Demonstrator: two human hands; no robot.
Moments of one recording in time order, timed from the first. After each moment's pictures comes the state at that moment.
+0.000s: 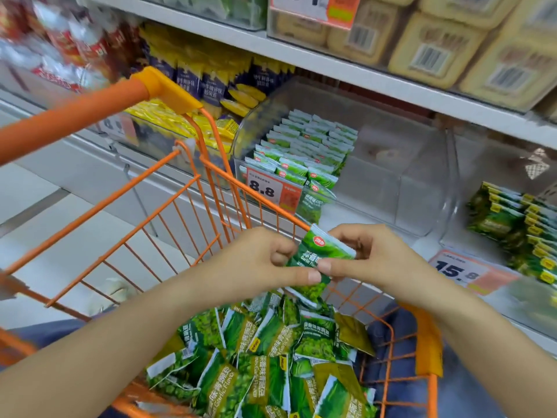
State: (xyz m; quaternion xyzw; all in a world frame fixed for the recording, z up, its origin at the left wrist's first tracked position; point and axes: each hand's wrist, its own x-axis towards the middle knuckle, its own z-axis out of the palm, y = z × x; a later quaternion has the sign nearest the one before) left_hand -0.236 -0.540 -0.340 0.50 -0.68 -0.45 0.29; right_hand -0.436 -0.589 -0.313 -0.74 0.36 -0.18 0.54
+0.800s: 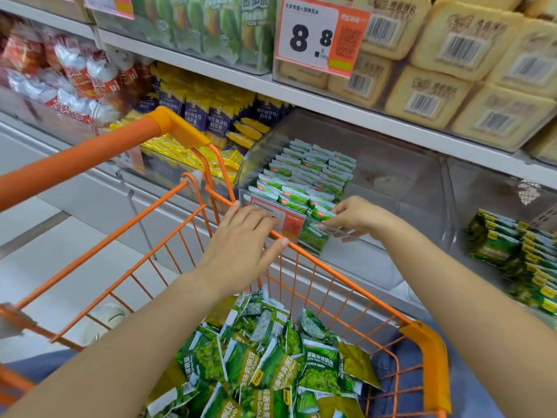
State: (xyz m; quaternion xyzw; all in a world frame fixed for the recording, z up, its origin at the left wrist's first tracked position) left_hand -0.203 -0.594 -0.372 0.61 -0.76 0.04 0.20; right_hand -0.404 -0.737 -0.331 -0.70 0.61 -0.04 0.37
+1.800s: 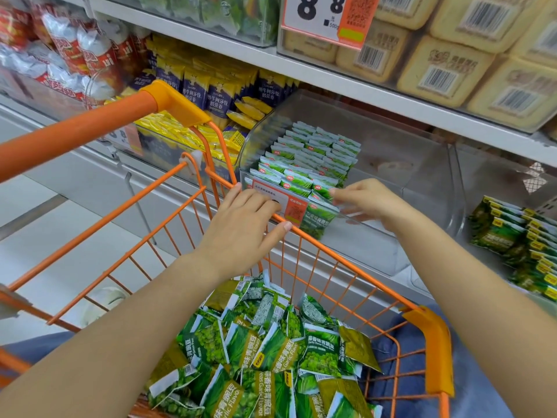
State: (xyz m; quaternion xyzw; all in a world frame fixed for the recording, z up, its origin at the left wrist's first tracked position) left_hand -0.201 -0.597 -0.376 0.61 -0.76 0.04 0.22; right_hand -0.415 -0.728 -0.332 -0.66 0.61 -0.15 0.41
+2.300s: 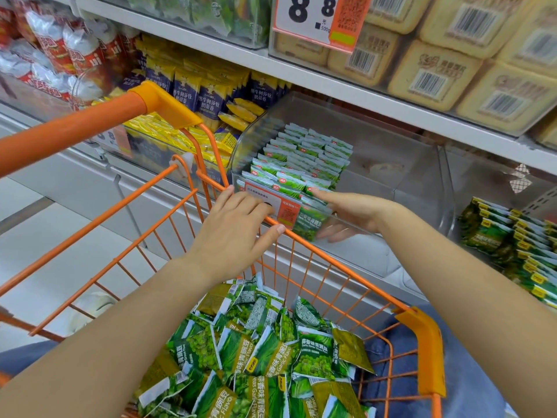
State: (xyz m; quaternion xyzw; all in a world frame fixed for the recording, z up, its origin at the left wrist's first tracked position) left_hand -0.200 -0.599 -0.376 0.61 -0.76 0.05 0.22; right_hand -0.406 -0.736 -0.339 -0.56 0.58 0.00 0.59
